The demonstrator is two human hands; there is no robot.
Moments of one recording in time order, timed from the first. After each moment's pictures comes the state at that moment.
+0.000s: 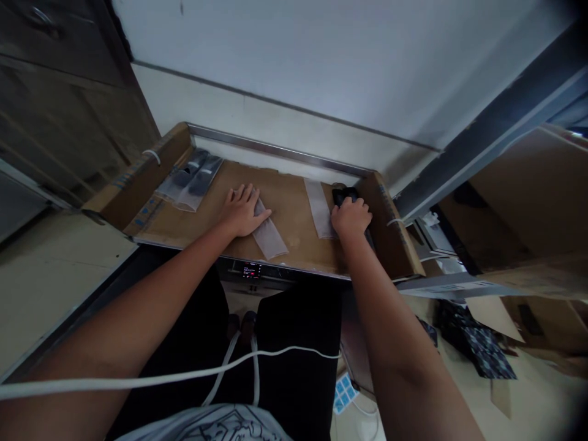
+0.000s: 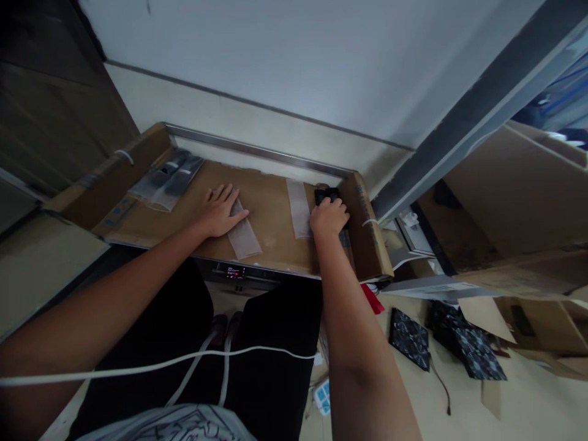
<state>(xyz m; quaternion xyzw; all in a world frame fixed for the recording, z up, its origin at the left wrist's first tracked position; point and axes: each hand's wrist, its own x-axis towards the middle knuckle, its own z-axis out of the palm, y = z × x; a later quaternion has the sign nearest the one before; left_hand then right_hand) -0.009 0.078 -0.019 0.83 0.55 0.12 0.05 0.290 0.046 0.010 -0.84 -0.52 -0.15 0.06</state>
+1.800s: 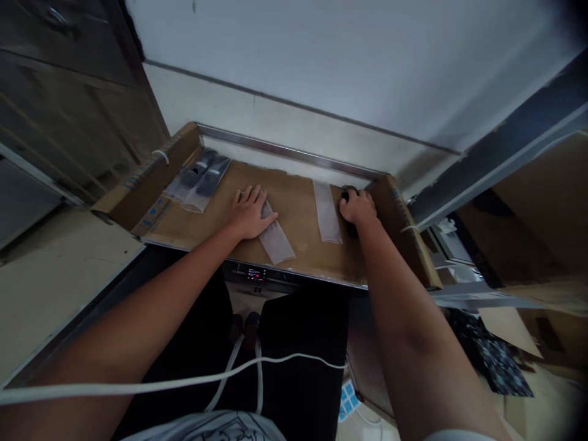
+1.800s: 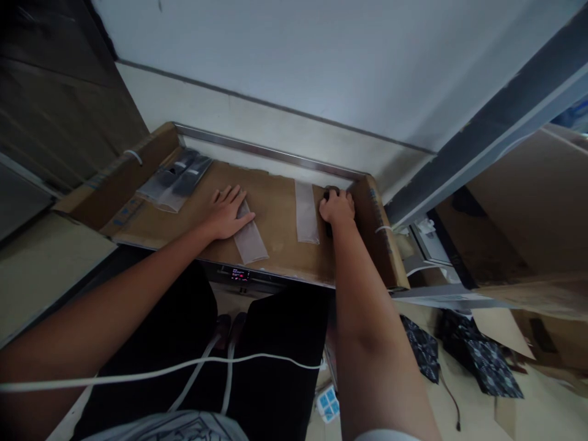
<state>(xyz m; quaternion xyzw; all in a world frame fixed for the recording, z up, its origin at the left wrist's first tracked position) -0.009 0.080 -0.020 0.82 0.55 0.12 0.05 0.331 0.104 0.003 -0.79 -0.61 -0.06 0.02</state>
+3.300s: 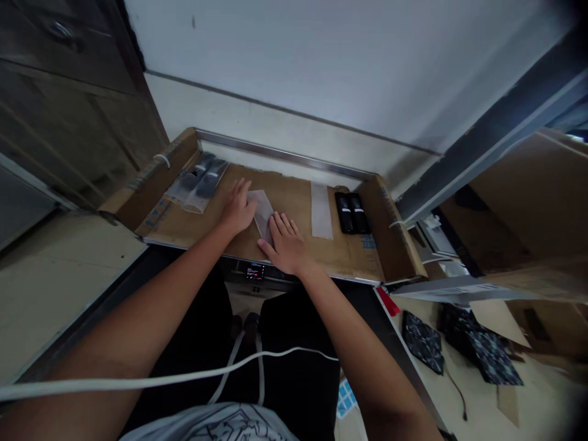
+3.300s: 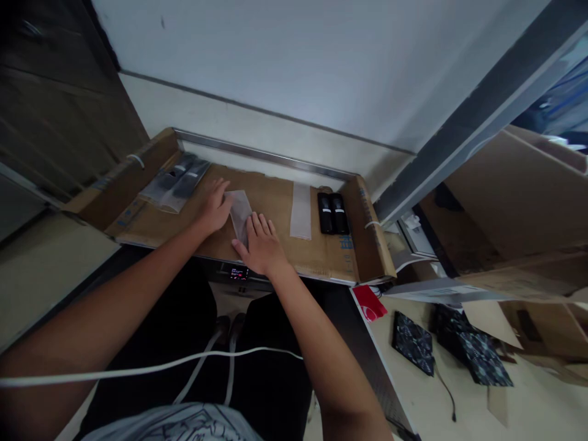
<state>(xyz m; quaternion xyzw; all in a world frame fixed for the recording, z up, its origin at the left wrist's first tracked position) -0.023 0.103 -0.036 0.73 0.54 0.39 0.15 0.147 -0.021 -0.006 -0.58 -0.81 0.08 0.08</state>
